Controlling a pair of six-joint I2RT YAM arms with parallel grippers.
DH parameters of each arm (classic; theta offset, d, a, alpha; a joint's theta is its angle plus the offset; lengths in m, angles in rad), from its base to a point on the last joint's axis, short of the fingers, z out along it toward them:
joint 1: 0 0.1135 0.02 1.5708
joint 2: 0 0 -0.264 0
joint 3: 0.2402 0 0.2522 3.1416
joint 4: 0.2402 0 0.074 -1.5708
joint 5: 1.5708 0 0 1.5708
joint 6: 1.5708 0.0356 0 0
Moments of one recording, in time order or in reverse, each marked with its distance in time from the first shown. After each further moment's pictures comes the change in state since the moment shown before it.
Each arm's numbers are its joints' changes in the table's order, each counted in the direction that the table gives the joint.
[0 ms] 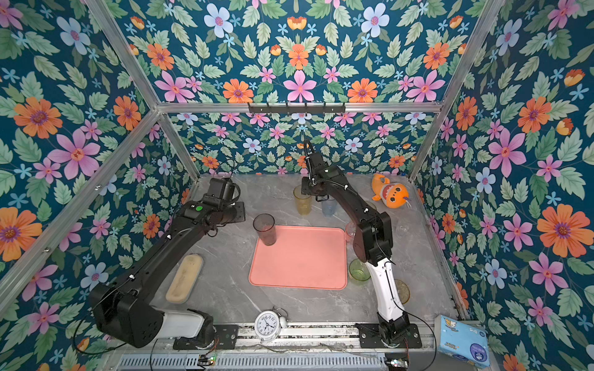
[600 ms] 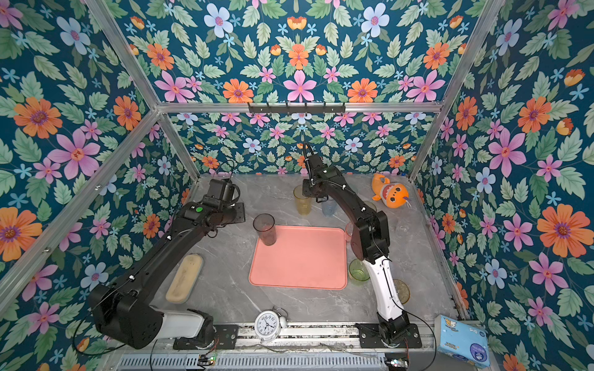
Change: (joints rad) left arm 0.001 0.006 -0.020 -0.011 -0.001 0.000; right arm -0.005 -0.052 0.034 0.039 0.033 -0.003
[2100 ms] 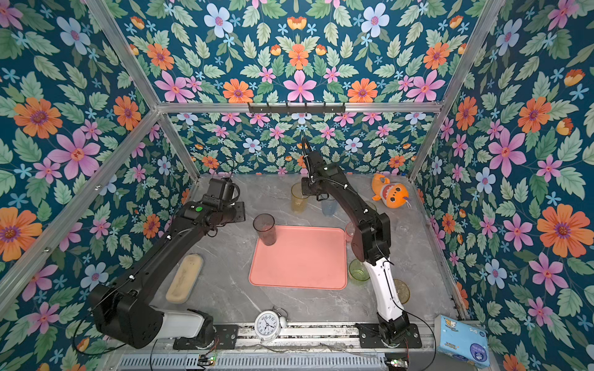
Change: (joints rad) left arm 0.004 -0.007 0.002 -0.005 -0.015 0.018; right arm 0.024 0.058 0.042 0.082 -0.003 -0.087
